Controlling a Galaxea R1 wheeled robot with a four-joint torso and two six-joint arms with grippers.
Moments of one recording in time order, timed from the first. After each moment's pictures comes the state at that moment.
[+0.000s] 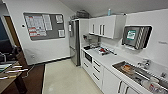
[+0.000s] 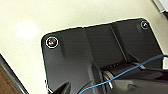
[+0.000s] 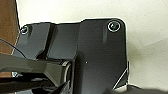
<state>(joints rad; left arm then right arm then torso) 1.48 3.05 -2.78 0.08 0.00 0.00 -1.58 3.01 -2.78 -0.17 0.15 0.01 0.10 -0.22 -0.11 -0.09</state>
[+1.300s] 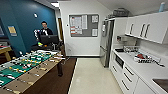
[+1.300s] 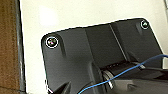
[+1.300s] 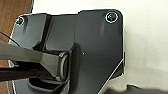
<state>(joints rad) 1.47 3.05 -2.79 0.08 0.00 0.00 -1.59 3.01 -2.80 -0.17 0.08 0.01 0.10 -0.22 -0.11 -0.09</state>
